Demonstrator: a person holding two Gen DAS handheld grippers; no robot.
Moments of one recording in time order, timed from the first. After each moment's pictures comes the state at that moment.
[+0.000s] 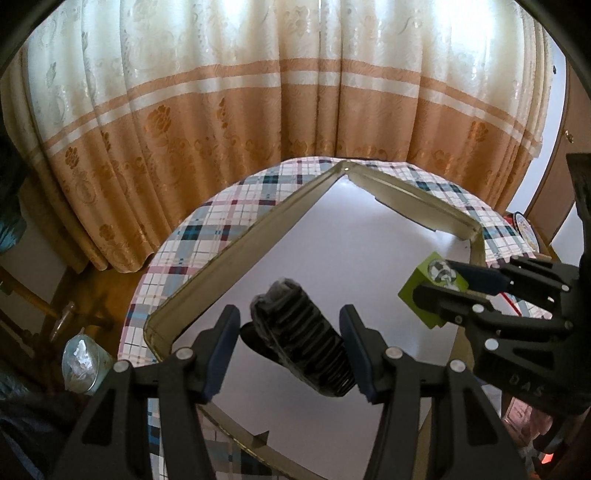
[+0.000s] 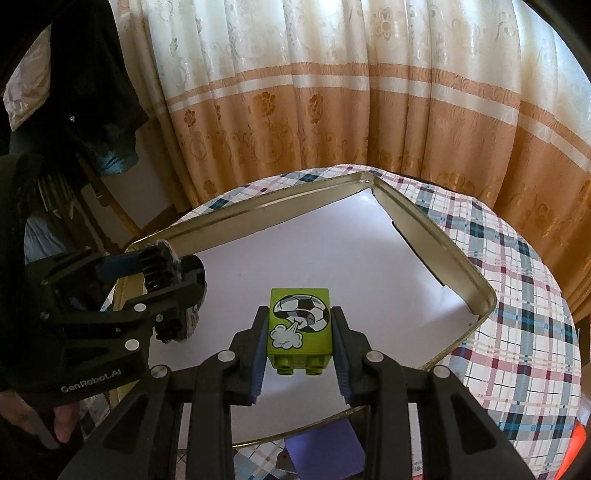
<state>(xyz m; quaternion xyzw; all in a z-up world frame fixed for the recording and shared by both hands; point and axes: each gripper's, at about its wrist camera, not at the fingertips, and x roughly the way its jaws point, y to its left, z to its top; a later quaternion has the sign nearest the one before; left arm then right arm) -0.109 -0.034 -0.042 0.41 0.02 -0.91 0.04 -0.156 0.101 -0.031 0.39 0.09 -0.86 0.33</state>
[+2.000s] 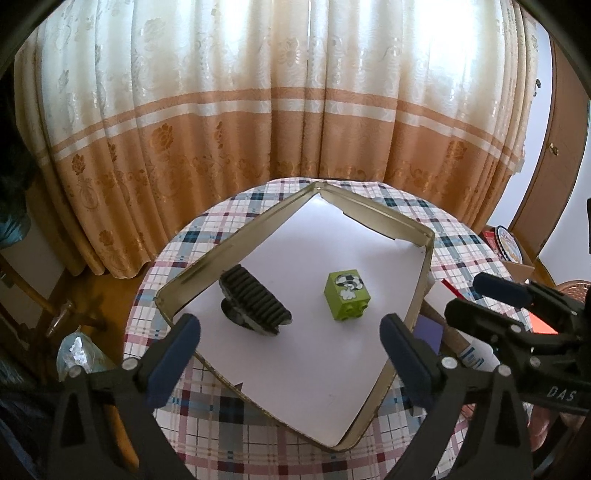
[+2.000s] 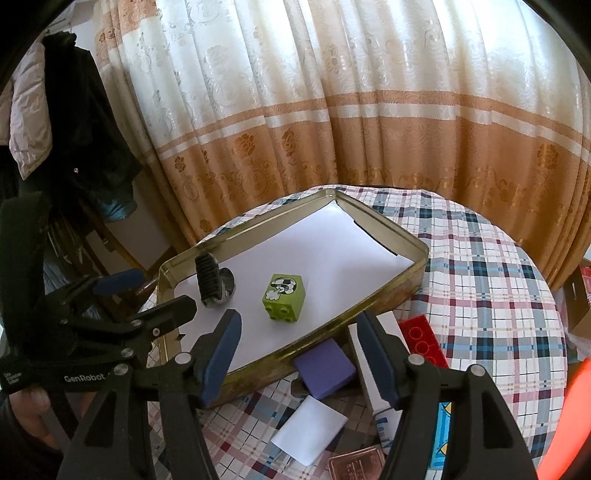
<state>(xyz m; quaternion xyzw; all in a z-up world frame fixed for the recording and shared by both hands) -0.059 -0.014 -0.012 0.37 0.03 -0.93 0.02 -0.092 0.165 0.002 0.35 0.00 -0.89 0.29</state>
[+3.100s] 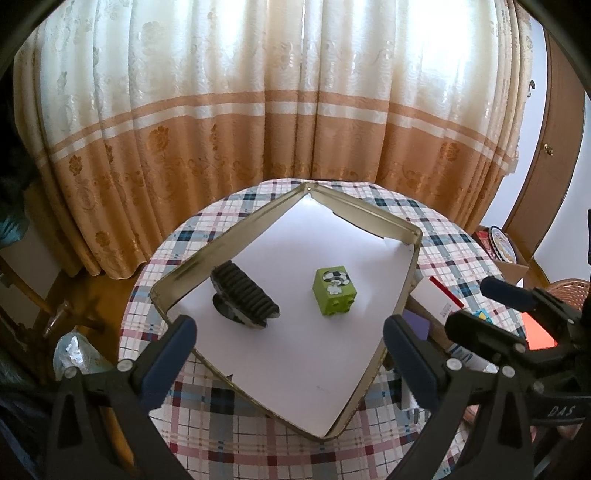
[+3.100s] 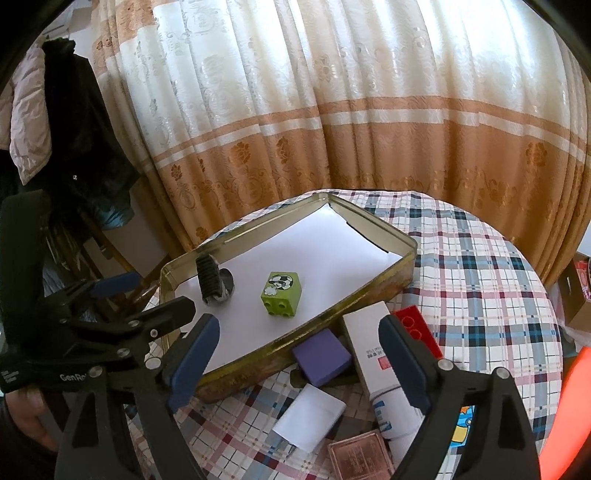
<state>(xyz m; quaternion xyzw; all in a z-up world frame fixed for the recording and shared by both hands) -0.049 -0.009 -0.007 0.37 0.04 -0.93 0.01 -0.077 0.176 0.004 0.34 -0.01 -0.90 0.28</state>
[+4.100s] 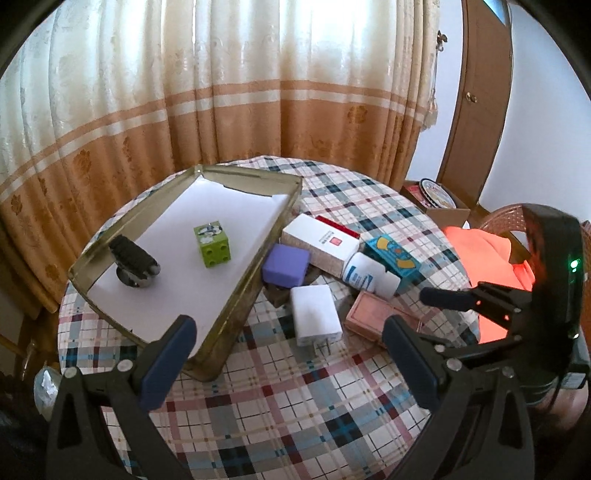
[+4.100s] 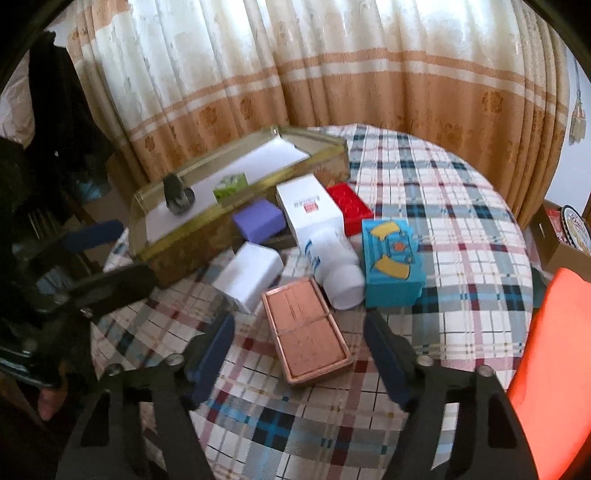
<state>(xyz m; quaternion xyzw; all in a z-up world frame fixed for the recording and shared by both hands) 0.006 0.074 -0.026 0.37 -0.03 -0.92 -0.12 -0.012 0.241 -0.057 0.40 0.00 -0.89 0.23</state>
